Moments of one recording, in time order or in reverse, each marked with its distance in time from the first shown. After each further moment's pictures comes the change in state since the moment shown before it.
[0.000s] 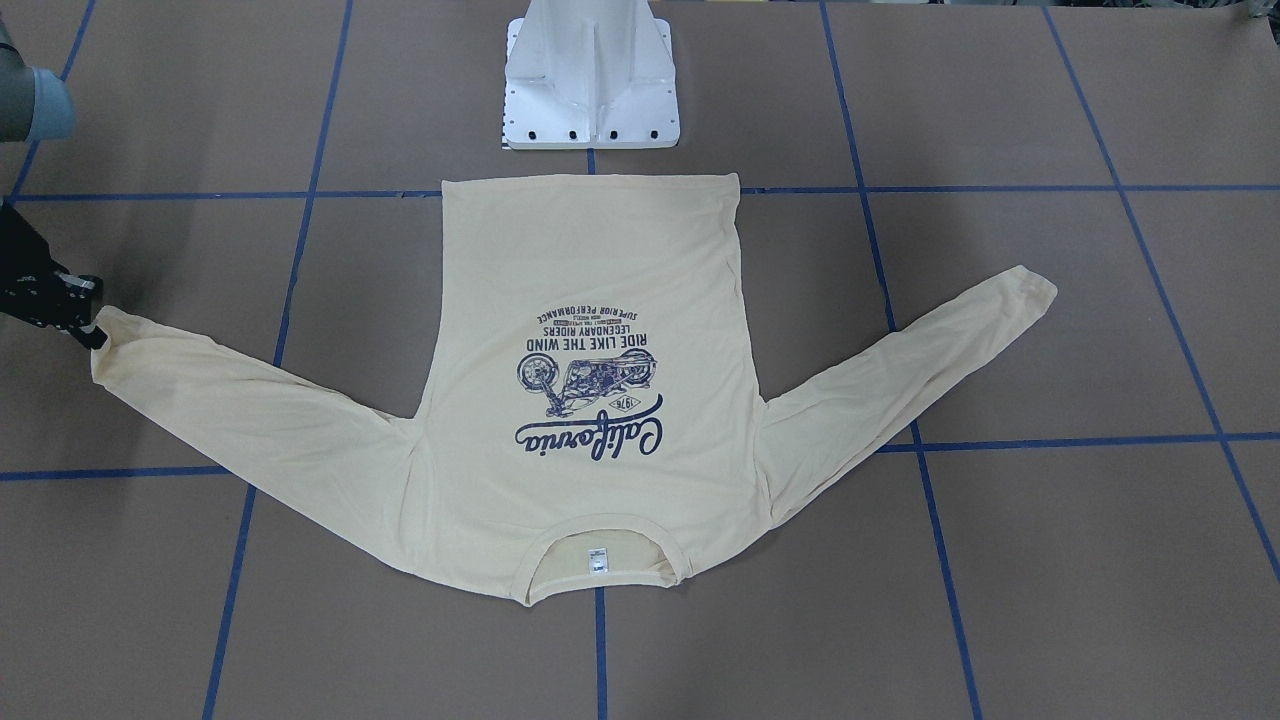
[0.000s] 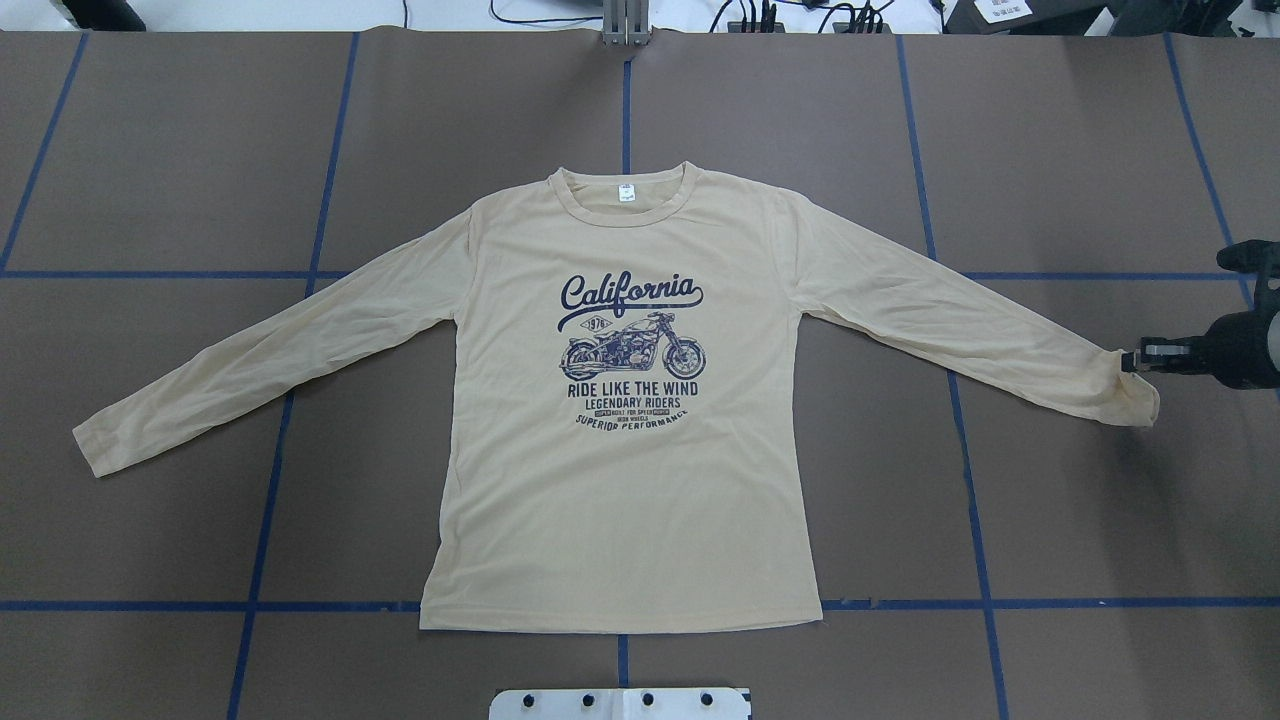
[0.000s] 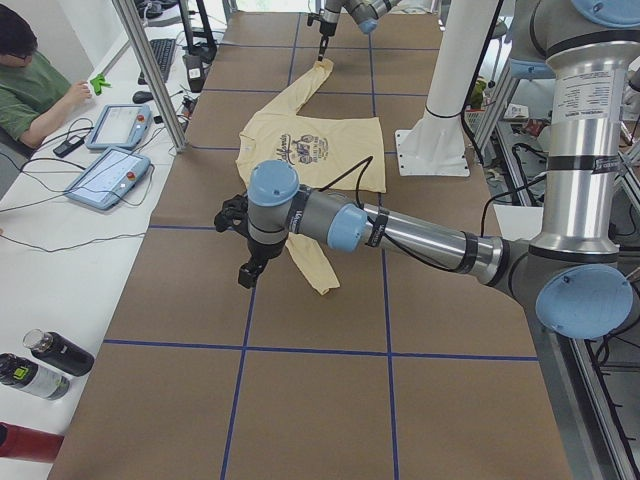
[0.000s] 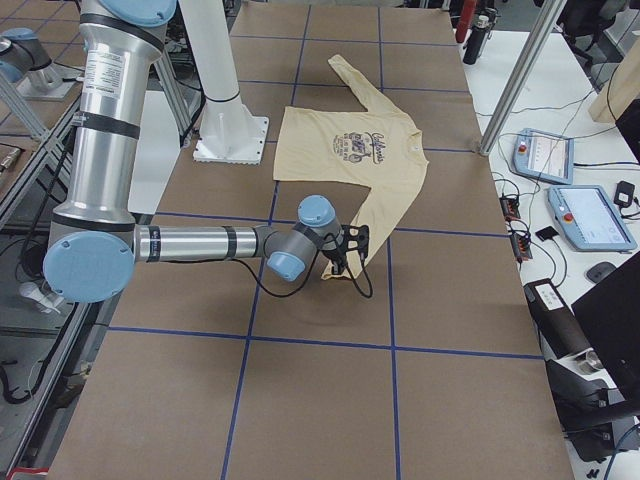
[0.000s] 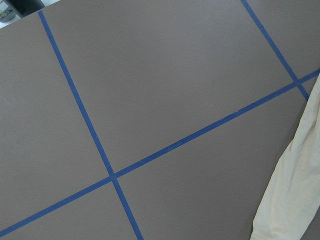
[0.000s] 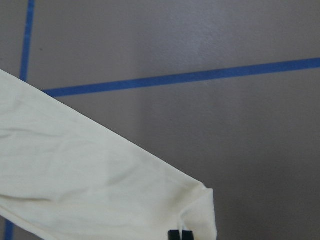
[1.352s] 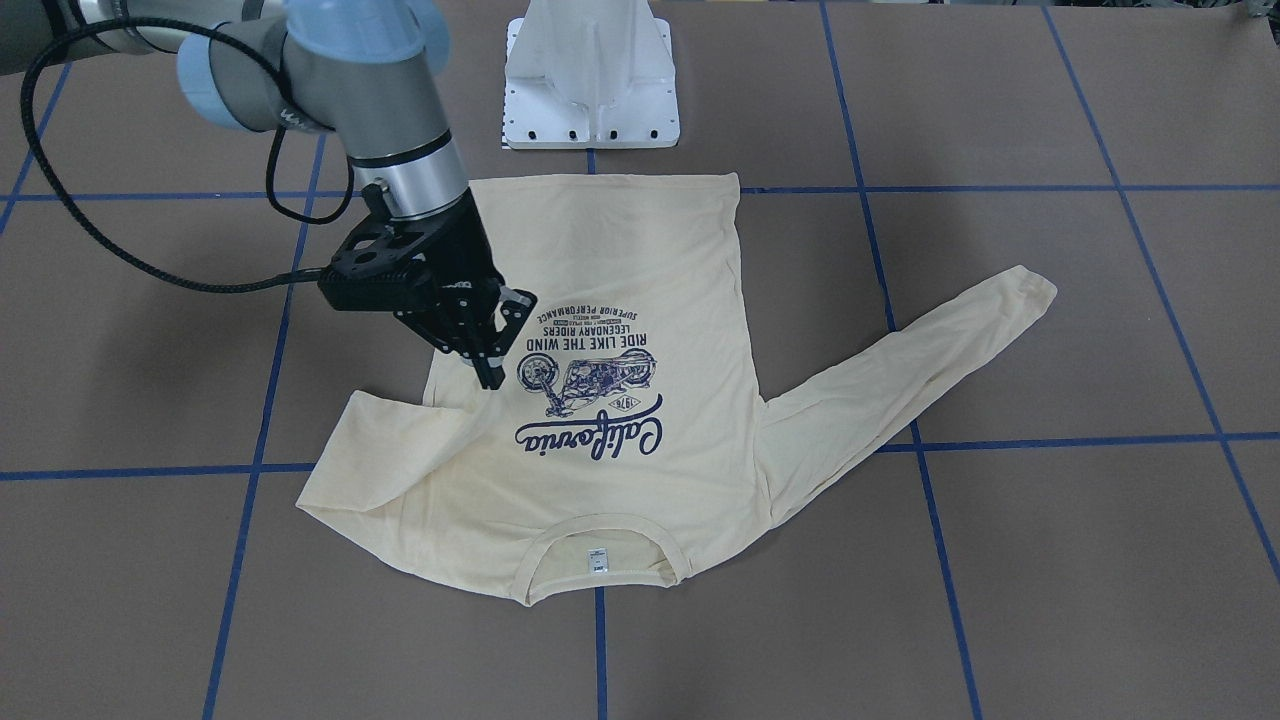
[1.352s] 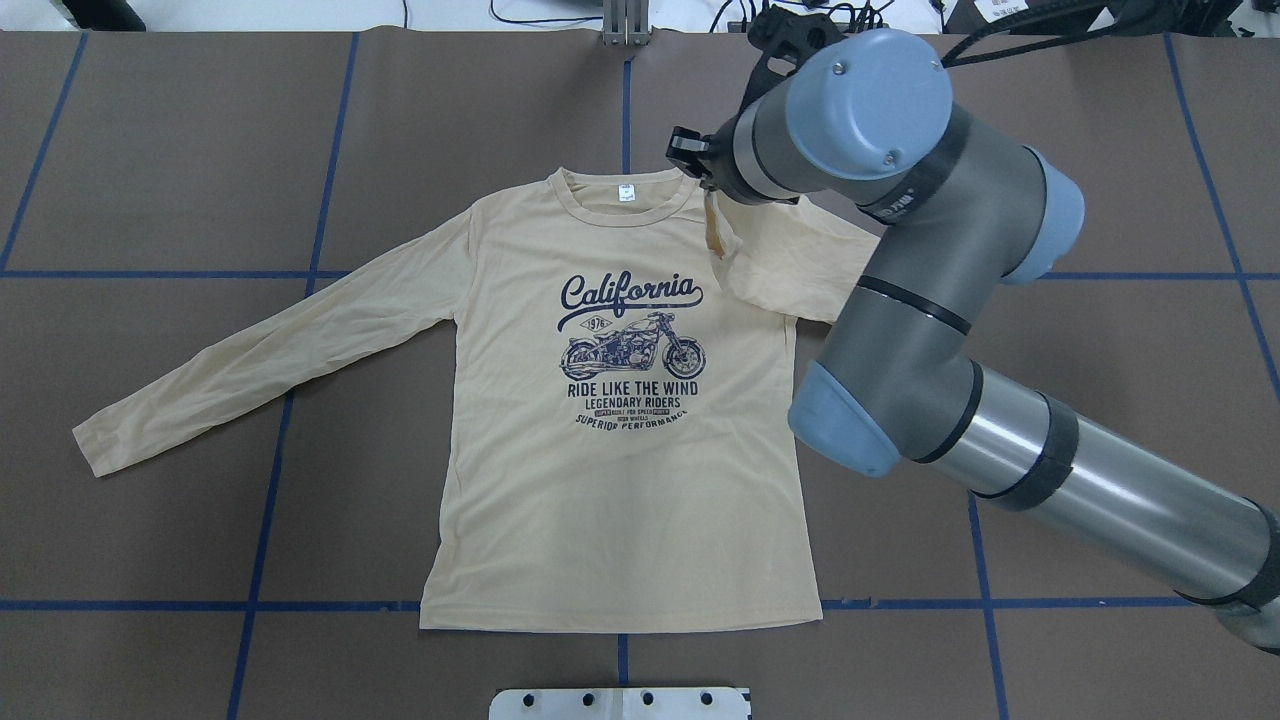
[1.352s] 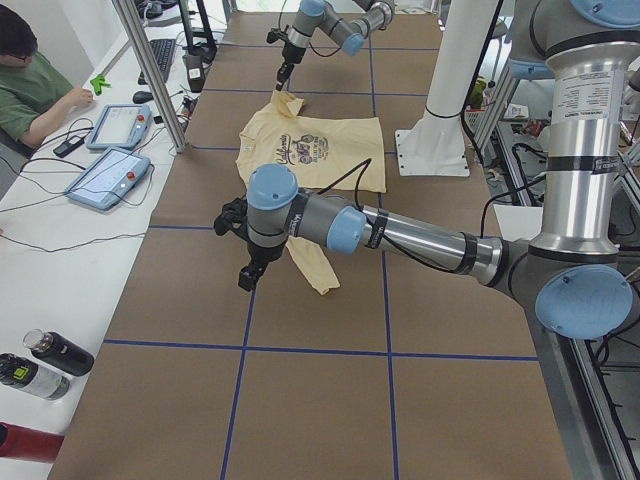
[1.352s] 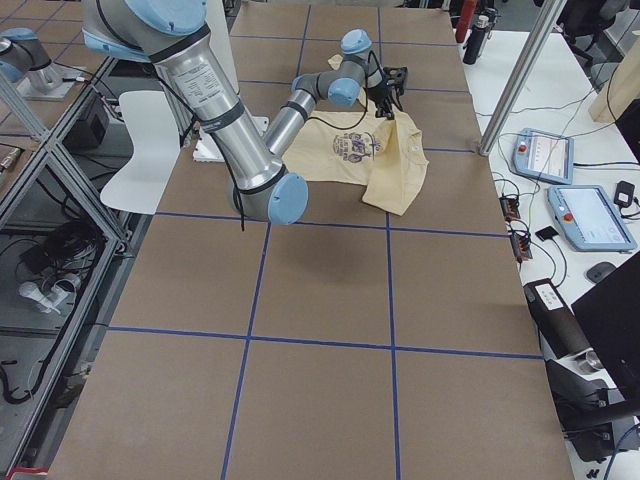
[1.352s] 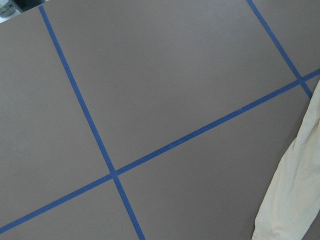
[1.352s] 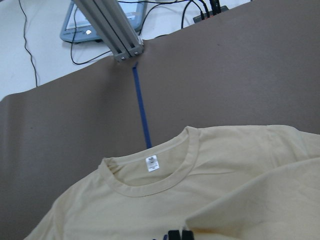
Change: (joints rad) left arm 0.000 -0.001 0.013 0.000 0.000 0.000; right arm -0.264 0.904 0.035 -0.760 -0.391 0.371
